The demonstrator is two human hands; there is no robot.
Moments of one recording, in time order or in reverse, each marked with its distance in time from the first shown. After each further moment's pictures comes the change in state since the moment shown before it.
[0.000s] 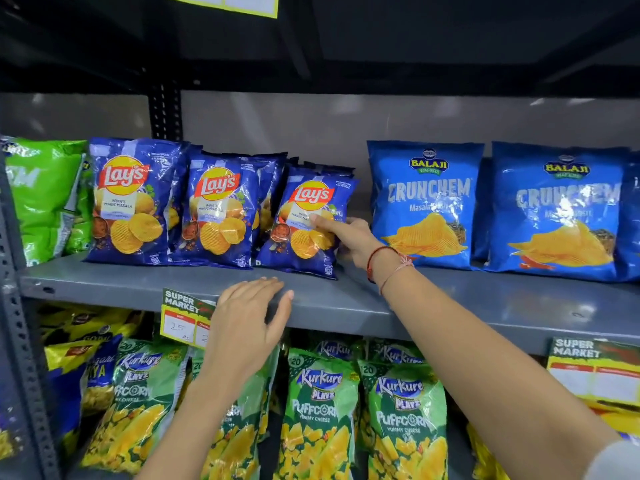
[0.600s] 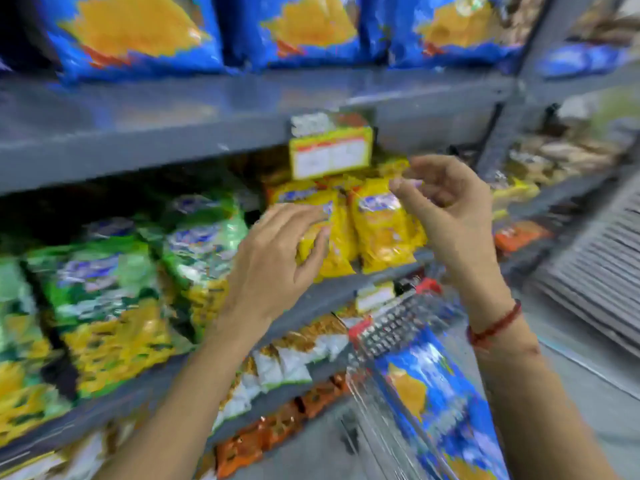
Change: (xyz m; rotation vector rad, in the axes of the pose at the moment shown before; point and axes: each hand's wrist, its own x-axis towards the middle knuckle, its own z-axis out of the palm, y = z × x) left_hand -0.089 0.226 0.123 -0.766 -0.224 0.478; right_hand -0.305 0.083 -0.254 -0.519 0.824 -0.288
